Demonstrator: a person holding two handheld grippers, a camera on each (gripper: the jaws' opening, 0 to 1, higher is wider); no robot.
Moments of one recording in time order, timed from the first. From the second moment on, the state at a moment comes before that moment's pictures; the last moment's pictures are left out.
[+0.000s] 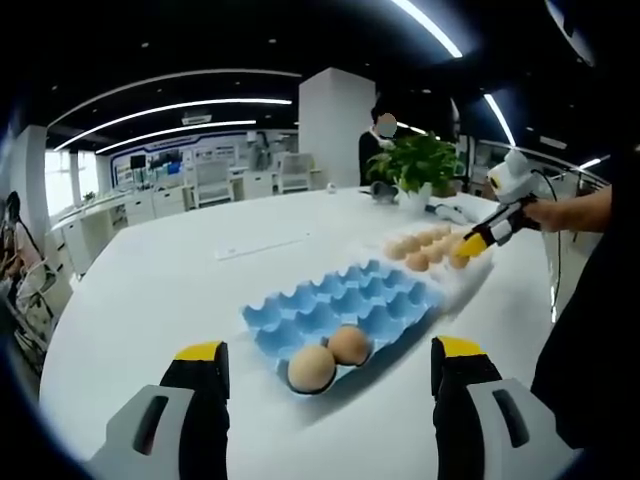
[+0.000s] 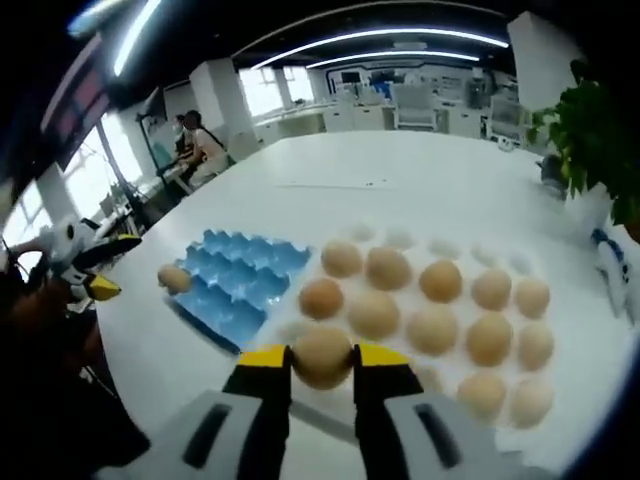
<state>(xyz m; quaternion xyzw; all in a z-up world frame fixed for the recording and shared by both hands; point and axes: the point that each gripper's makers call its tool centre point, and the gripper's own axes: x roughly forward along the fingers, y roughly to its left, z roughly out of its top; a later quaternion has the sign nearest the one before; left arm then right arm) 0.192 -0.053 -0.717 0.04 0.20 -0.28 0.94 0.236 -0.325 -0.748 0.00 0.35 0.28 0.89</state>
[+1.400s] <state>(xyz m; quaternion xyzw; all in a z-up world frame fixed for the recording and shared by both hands) 0.194 -0.052 -0.720 0.04 0.20 -0.28 0.94 0.232 -0.137 -0.762 -0.03 0.32 0.49 0.81</state>
